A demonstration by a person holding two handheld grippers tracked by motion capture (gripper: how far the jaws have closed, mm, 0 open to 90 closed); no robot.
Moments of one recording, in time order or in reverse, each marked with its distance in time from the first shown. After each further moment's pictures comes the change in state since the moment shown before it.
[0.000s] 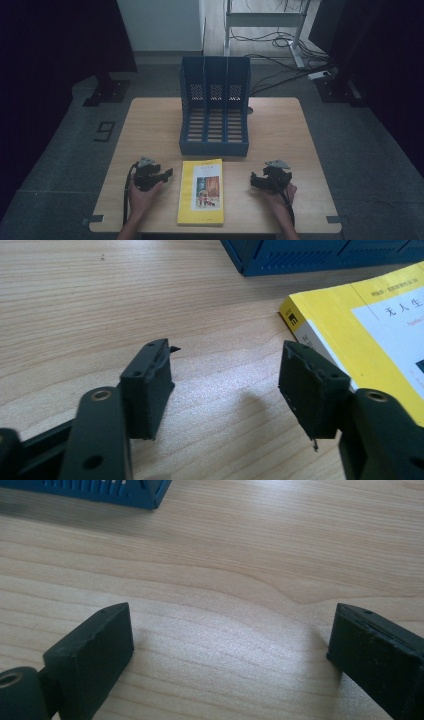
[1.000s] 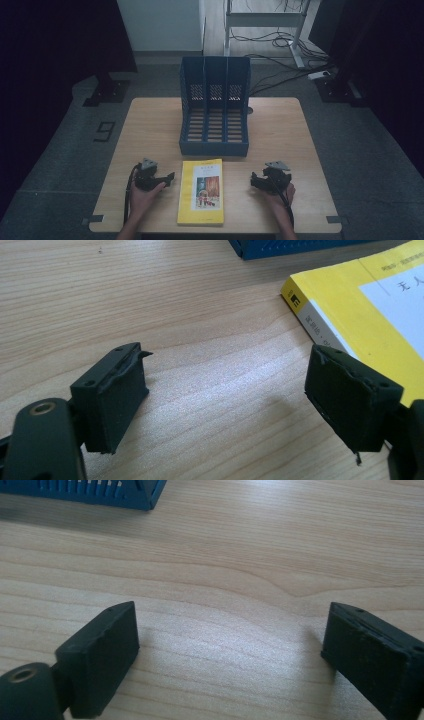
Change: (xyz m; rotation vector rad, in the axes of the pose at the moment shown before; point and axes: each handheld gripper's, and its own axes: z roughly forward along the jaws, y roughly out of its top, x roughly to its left) left arm -0.008 -0.003 -0.001 0.036 0.054 0.065; right arm 0.004 -0.003 -0.003 -0.009 -0.029 0.027
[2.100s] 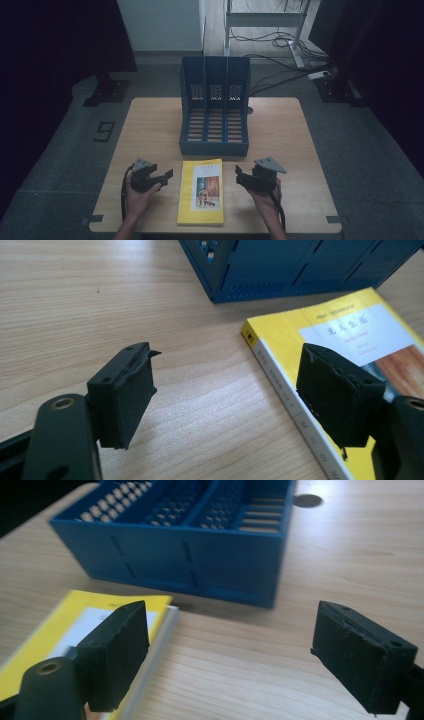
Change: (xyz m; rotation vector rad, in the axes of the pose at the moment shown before) left arm -0.005 0.006 -0.031 -0.127 -0.080 -0.081; right arm 0.056 0.037 -0.071 -0.215 0.195 0.013
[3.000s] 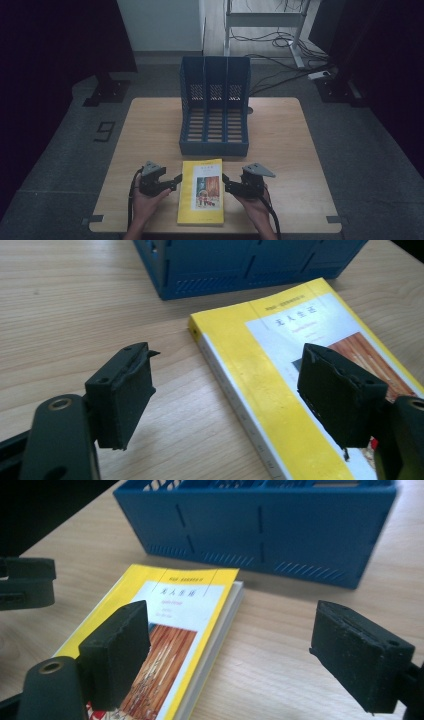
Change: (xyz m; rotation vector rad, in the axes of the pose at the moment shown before) left arm -0.035 -0.004 0.004 0.021 -0.057 0.053; right arm 0.025 -0.020 0.011 0.045 0.166 0.012
